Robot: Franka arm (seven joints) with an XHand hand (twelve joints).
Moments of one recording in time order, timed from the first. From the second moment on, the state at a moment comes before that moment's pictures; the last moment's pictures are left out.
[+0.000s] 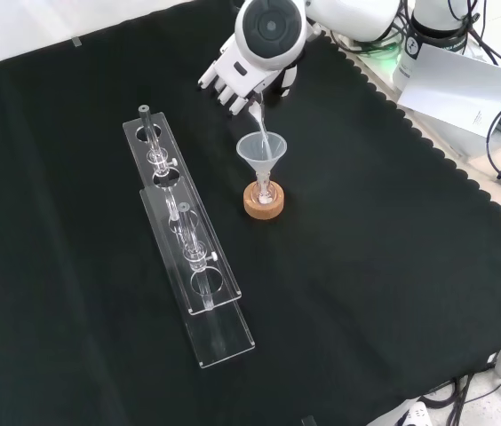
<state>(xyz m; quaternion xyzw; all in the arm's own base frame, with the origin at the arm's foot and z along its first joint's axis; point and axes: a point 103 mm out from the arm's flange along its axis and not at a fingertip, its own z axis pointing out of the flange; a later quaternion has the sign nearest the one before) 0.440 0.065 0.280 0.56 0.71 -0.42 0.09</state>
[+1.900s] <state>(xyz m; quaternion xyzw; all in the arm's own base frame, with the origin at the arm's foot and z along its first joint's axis) 0.442 0.097 0.291 0.53 0.68 -0.49 0.13</state>
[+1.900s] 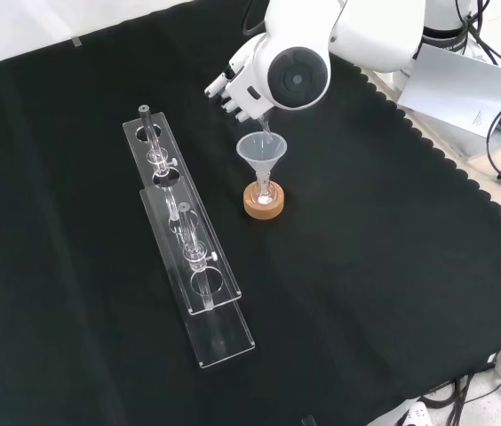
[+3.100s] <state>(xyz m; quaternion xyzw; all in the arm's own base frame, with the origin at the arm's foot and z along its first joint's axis) 0.441 0.119 0.300 0.51 0.66 -0.53 0.16</state>
